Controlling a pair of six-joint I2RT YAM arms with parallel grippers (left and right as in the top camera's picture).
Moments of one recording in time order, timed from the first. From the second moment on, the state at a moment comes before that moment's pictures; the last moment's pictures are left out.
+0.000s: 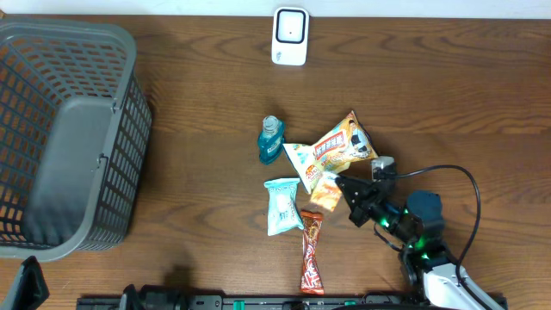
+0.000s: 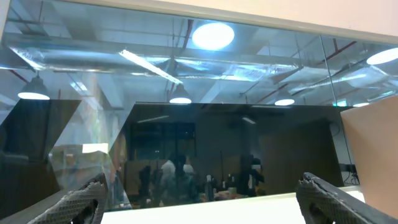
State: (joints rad) left arm -0.11 0.01 0.91 -0.19 0.18 -0.09; right arm 0.25 1.06 0.09 0.59 -0.47 0.39
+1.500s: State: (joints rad) left arm -0.11 0.01 0.91 -0.18 0.18 -0.09; right arm 0.19 1.06 1.06 -0.97 -0.06 0.54
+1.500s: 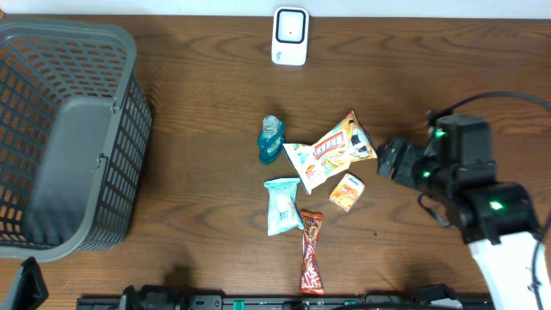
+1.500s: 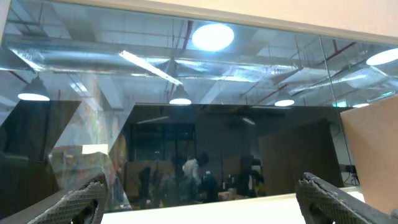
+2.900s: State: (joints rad) left arm -0.11 0.01 0.91 -0.18 0.18 -0.09; right arm 0.32 1.47 0.76 -0.59 -0.26 0.79
